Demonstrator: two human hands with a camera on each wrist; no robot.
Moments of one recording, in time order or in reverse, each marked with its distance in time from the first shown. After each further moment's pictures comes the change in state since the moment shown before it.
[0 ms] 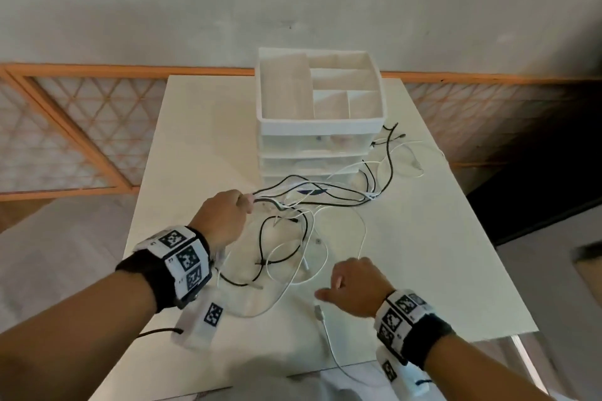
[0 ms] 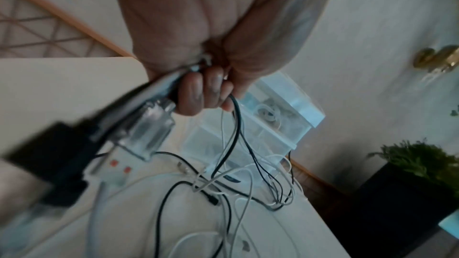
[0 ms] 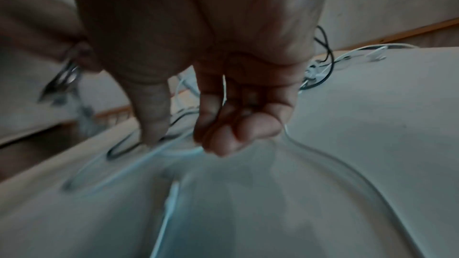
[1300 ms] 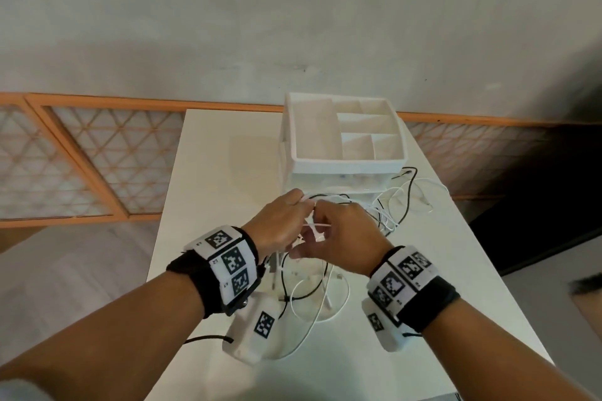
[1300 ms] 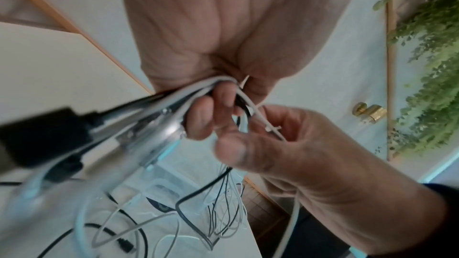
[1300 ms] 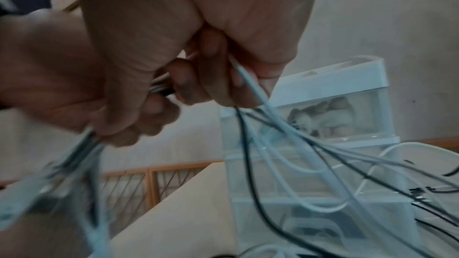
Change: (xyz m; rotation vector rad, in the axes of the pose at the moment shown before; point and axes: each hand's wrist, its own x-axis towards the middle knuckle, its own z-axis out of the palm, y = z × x) left_hand 0.000 0.047 -0.040 -0.475 -0.260 0.174; right_hand 0.005 -0.130 -0.113 0.096 0.408 -0.345
